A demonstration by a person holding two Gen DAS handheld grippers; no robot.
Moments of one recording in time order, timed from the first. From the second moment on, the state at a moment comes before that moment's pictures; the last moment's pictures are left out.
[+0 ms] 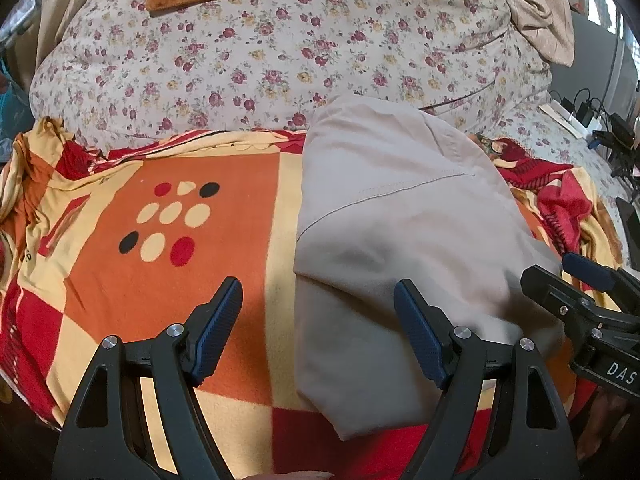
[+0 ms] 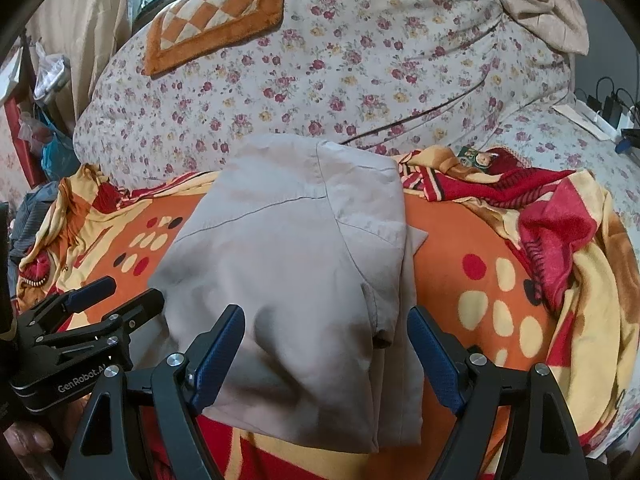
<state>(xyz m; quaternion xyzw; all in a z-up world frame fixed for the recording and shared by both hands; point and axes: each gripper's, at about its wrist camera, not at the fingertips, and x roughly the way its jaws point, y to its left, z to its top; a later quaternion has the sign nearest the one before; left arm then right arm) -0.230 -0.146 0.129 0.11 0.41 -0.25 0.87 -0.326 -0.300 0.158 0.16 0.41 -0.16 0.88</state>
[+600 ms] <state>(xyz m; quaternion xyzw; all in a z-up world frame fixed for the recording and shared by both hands) -0.233 -0.150 0.128 0.11 0.41 -0.25 0.87 -0.322 -0.299 0.155 0.15 0.42 -0.15 0.88</state>
